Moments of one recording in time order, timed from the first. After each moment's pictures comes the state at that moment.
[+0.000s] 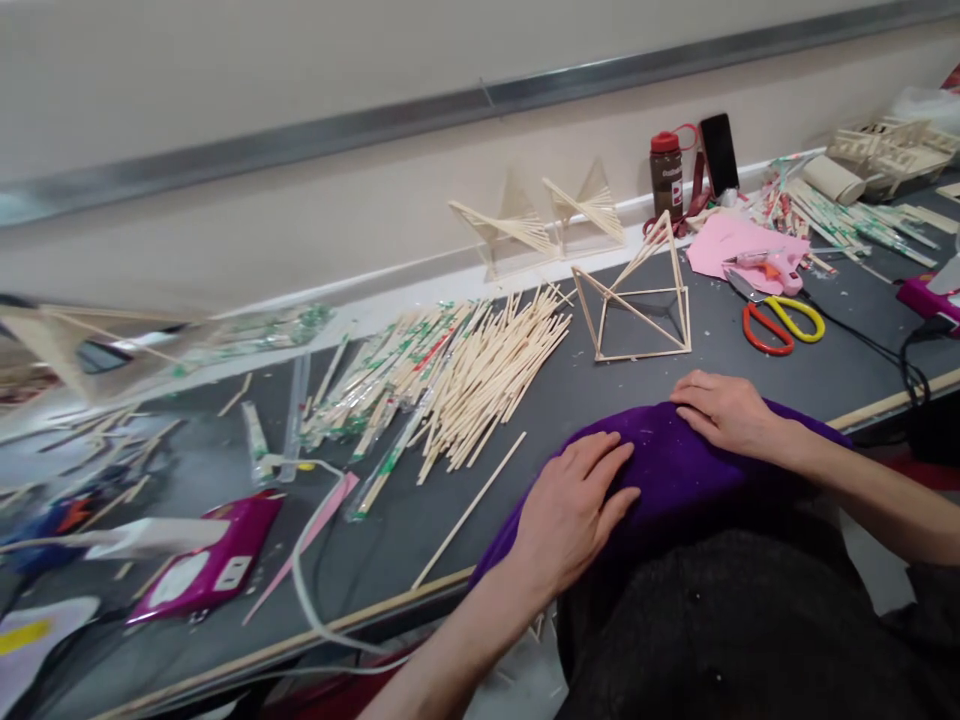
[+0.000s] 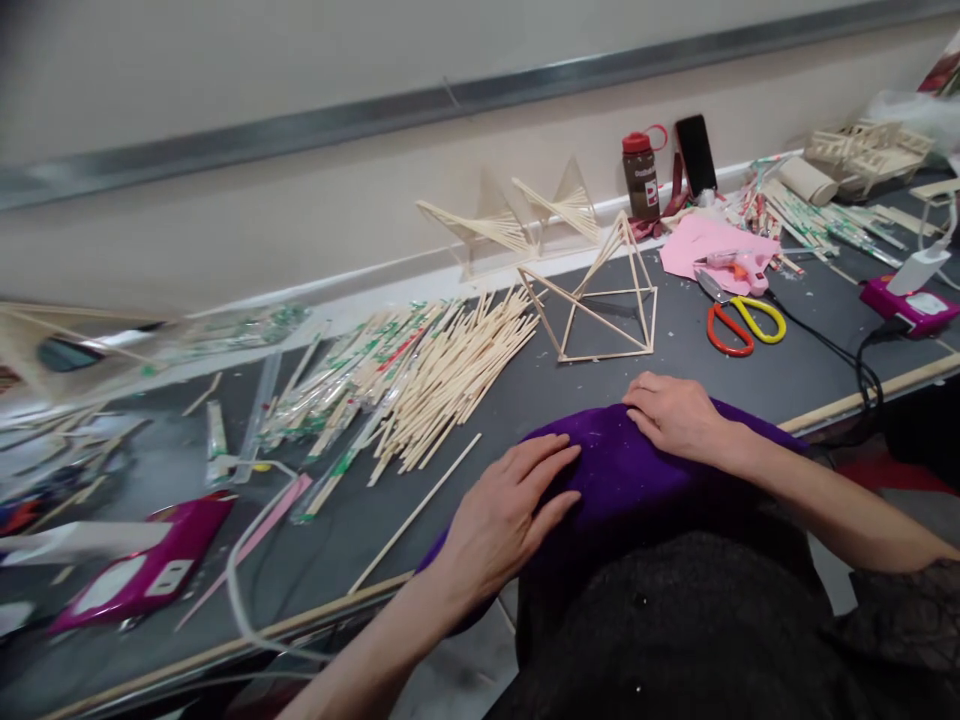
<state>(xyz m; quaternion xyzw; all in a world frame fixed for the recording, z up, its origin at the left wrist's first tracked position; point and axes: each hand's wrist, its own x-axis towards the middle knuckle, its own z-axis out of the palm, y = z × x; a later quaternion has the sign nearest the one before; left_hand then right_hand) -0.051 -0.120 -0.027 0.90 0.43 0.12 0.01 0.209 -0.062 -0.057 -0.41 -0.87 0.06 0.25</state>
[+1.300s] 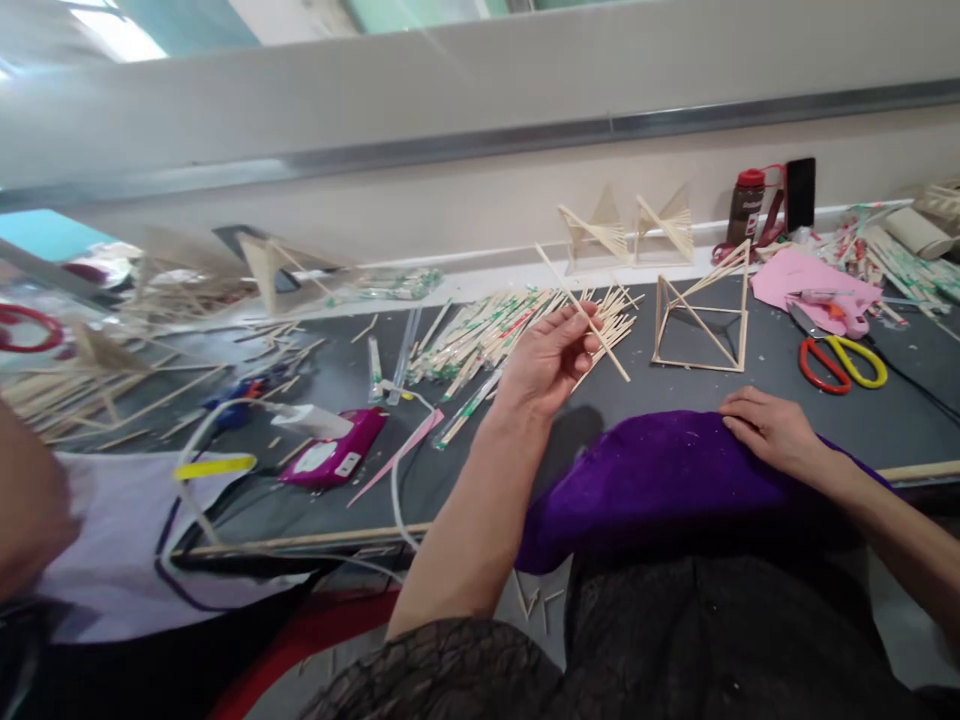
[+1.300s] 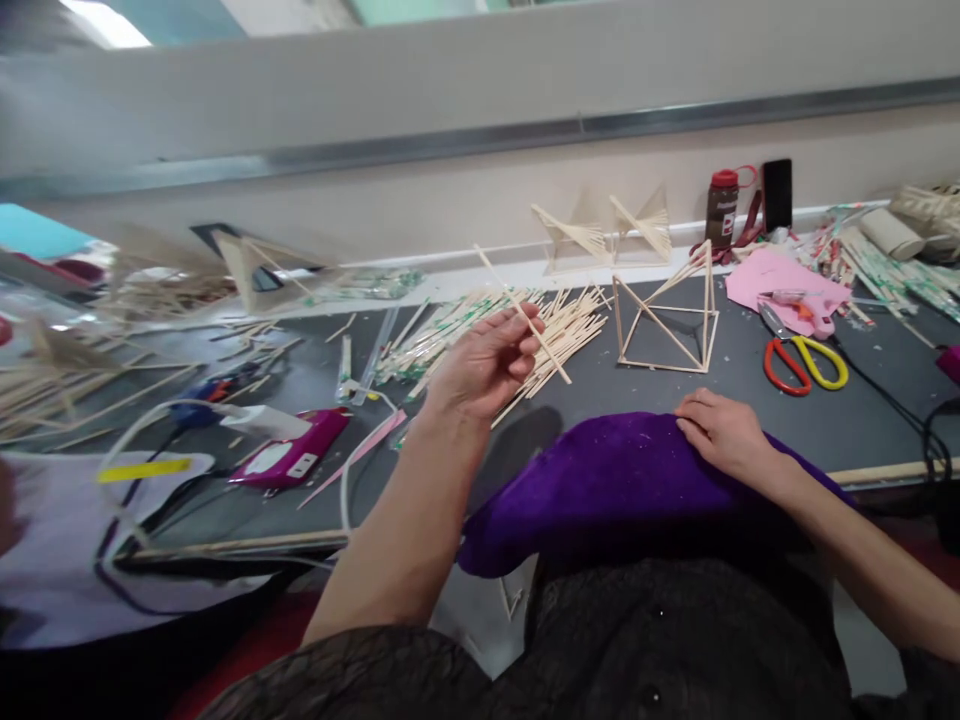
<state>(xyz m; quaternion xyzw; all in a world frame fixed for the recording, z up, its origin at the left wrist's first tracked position) -0.071 -0.034 0.058 0.36 0.42 0.61 0.57 0.214 -0.057 -0.059 -0.38 -0.87 0.06 0.30</state>
